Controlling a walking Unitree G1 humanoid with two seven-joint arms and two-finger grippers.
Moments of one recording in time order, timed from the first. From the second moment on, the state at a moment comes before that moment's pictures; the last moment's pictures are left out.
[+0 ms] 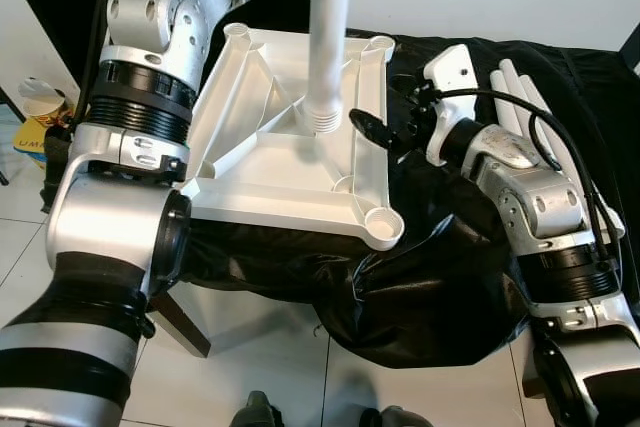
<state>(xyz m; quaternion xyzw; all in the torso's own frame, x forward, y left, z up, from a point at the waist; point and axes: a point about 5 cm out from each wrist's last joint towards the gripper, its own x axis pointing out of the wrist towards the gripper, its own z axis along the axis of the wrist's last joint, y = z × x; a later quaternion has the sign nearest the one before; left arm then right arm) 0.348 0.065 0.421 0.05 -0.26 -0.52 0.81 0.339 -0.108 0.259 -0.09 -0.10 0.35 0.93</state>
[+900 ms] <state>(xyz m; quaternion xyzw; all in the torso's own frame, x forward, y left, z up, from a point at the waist) 0.348 0.053 0.424 0.00 -0.23 -0.56 0.79 0.347 -0.072 0.269 -0.06 -0.17 0.36 0.92</state>
